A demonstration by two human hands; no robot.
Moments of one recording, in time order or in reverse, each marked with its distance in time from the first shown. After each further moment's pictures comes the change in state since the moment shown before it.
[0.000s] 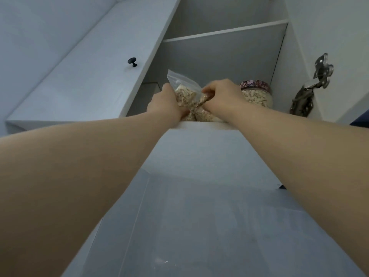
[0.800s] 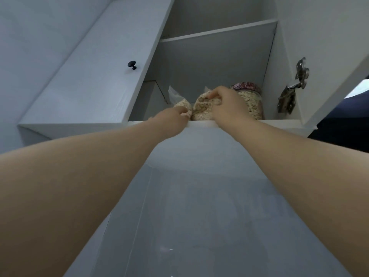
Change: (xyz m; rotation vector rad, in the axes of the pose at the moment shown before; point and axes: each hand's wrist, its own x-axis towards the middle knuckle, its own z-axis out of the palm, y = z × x) left_hand -0.032 0.003 -0.009 0.096 -0.341 0.070; right_hand -0.043 0.003 -0.009 0.261 0.093 0.105
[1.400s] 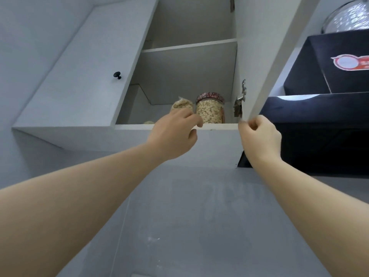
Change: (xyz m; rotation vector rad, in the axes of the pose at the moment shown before) left_hand -0.097 0.062 0.000 0.257 0.395 0.682; right_hand -0.108 0.015 -0.112 0.102 0.289 0.385
